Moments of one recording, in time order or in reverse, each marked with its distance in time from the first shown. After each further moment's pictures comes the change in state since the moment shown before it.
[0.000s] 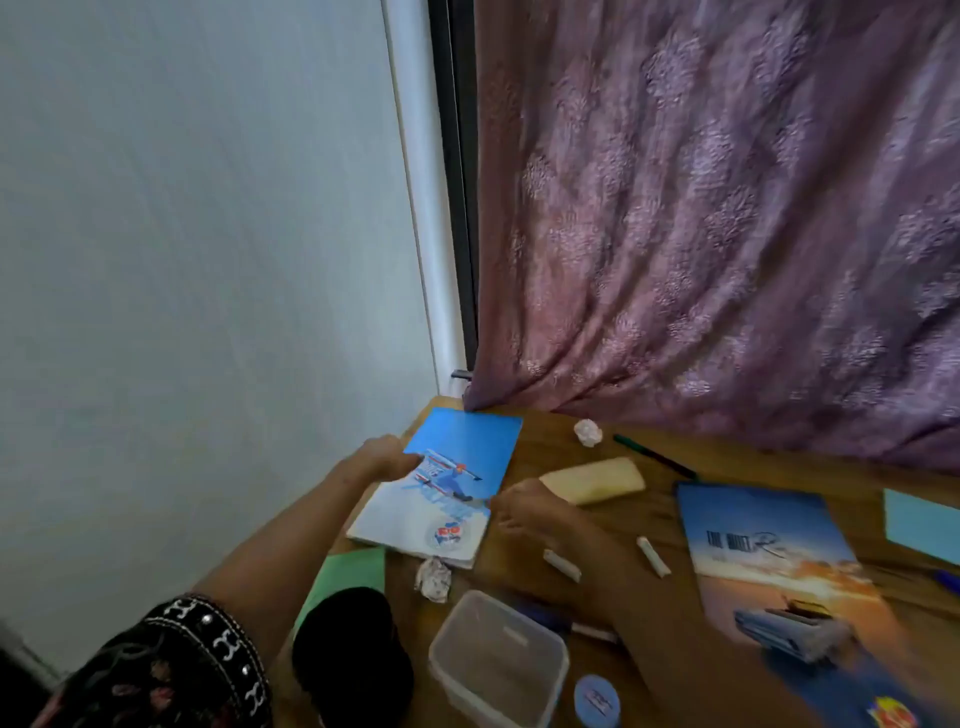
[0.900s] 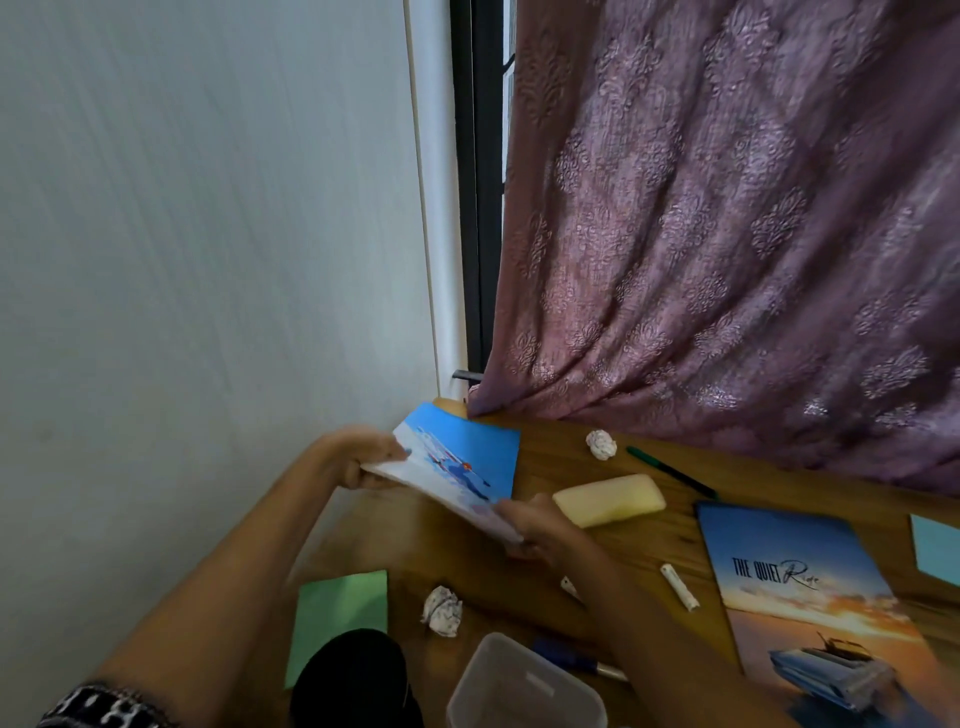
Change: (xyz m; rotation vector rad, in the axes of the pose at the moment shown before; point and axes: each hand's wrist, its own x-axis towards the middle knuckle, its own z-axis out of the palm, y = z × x) left_hand 0.013 -0.023 -0.031 -0.860 -0.373 -0.137; right_hand 0.021 -0.010 0.014 0.087 0.120 0.198
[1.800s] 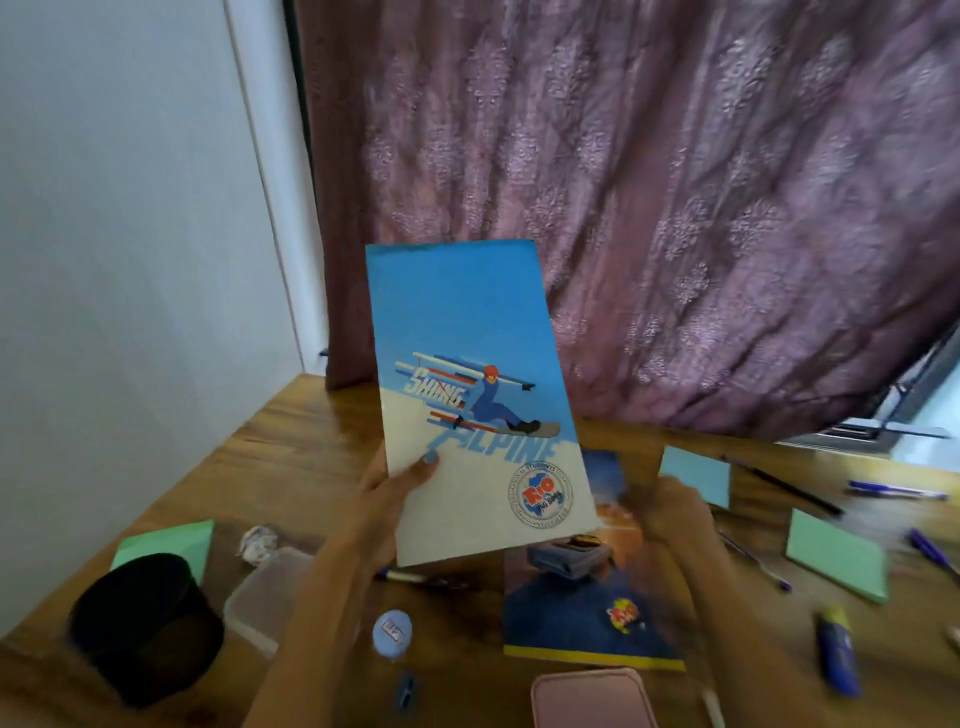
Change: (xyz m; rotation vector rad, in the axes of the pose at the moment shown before) left_hand -0.139 0.009 0.266 -0.799 -0.135 0.478; right_hand -0.157 0.105 -0.302 -0.544 0.603 -0.123
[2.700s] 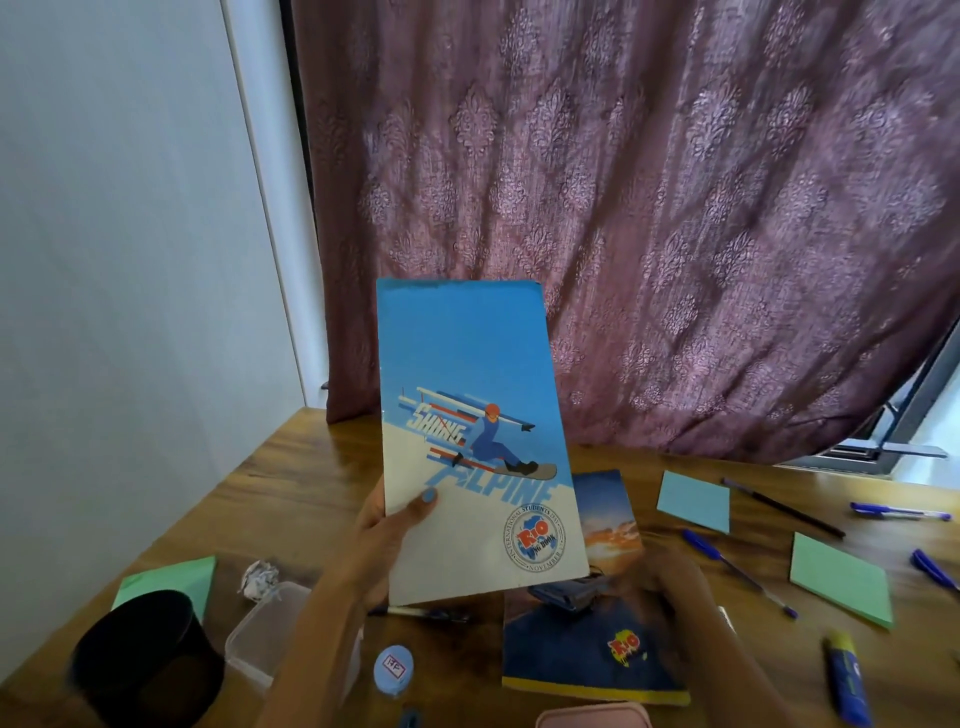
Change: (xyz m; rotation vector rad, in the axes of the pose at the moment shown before) left_hand -0.004 0.002 -0.009 0.078 -0.152 0.081; right_hand 0.047 0.039 0.034 -0.350 -0.510 0.272
